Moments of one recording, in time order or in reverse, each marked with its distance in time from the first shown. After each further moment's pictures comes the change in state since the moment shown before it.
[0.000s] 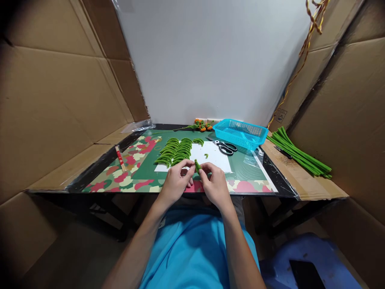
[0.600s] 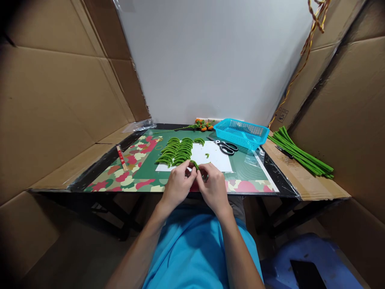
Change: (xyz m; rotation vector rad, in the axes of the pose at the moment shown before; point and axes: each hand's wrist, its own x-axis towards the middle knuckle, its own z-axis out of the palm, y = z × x) left_hand -0.002 0.008 0.005 0.319 0.070 0.043; right_hand -0.009 -0.005 0.007 -0.250 0.072 -0.176
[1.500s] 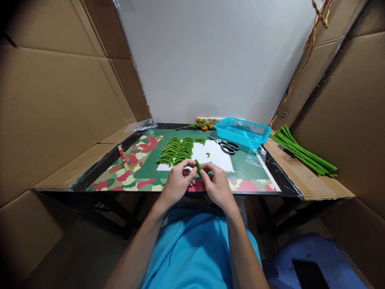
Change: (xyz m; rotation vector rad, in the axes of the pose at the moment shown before) left_hand -0.001 -0.010 -0.004 -0.446 -0.123 -0.089; right_hand 0.005 0.005 -0.011 0.295 -0.135 0.152
